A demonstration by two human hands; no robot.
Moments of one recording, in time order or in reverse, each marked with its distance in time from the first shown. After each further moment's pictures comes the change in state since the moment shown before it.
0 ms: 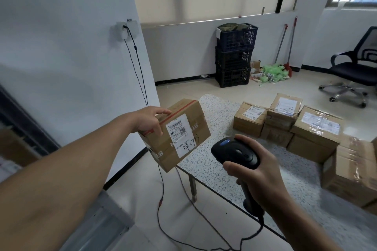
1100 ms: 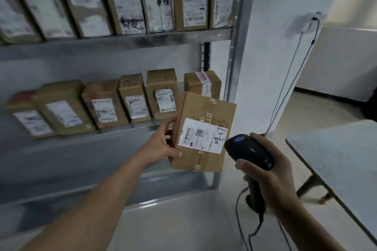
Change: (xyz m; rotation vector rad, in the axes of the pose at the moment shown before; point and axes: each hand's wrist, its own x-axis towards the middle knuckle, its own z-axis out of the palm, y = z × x) left_hand -0.426 -0.361 0.048 -0.757 0.716 -0.111; right_hand -0.182 -0.058 0.334 0.056 -0.582 -0.099
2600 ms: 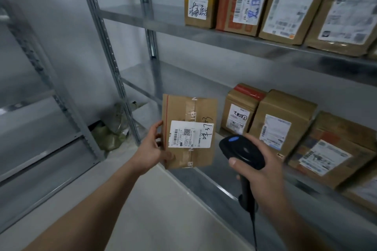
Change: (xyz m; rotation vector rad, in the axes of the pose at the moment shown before) left_hand -0.278 -0.183 -0.431 -0.196 1.023 -0.241; right_hand 0.010 -0.064 0.559 0.208 -0.846 0.014
